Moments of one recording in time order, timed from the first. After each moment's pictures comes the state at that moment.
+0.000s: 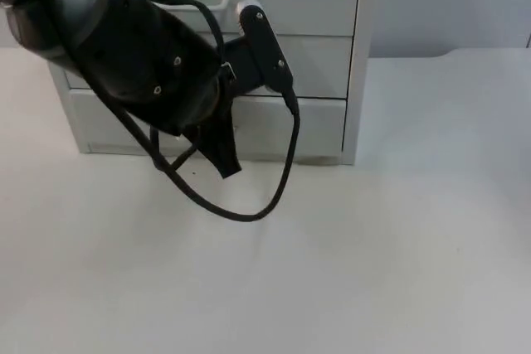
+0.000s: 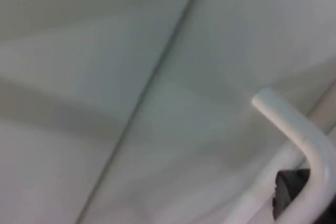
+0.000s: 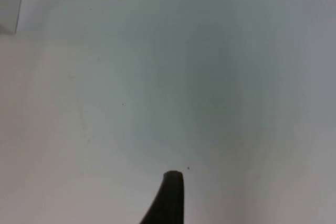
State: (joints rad) right arm 0.11 1.11 -0.82 -0.10 0.76 0.18; left arm -0.61 2.08 -1.12 1.72 0.52 -1.07
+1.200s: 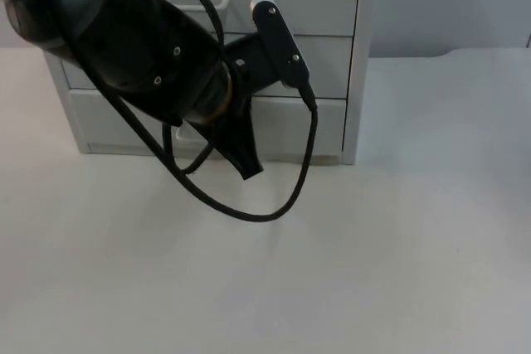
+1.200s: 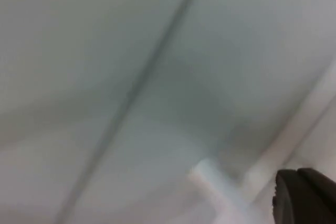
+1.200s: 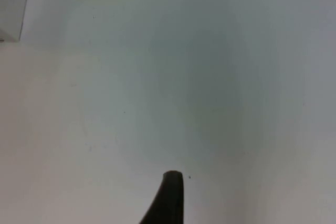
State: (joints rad) right arm 0.11 1.11 -0.81 -0.10 0.73 0.18; left arm -0.60 2.07 -1.13 1.74 0.37 -1.09
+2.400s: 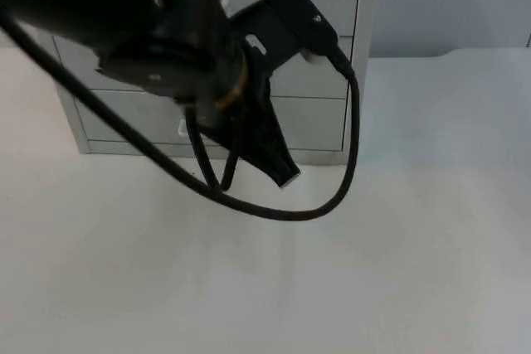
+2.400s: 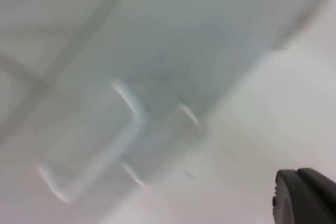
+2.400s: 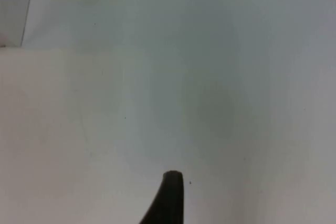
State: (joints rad) right arm 0.11 1.11 -0.81 -0.10 0.72 0.18; left arm -0.76 1.80 -1.02 0.94 0.45 -0.62
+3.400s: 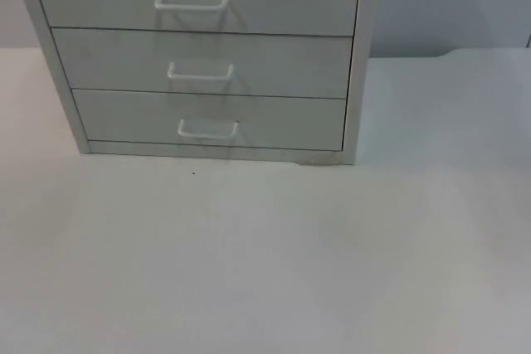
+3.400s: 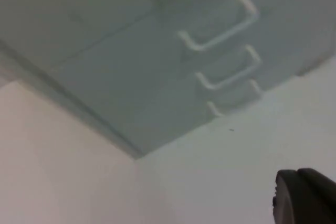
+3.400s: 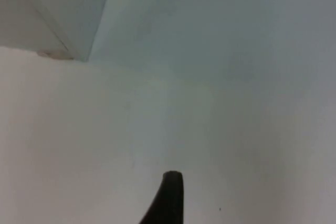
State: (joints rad) right arm 0.11 0.97 -0.81 0.10 0.69 -0.10; left arm -0.55 1.06 -0.96 0.37 0.72 -0.21
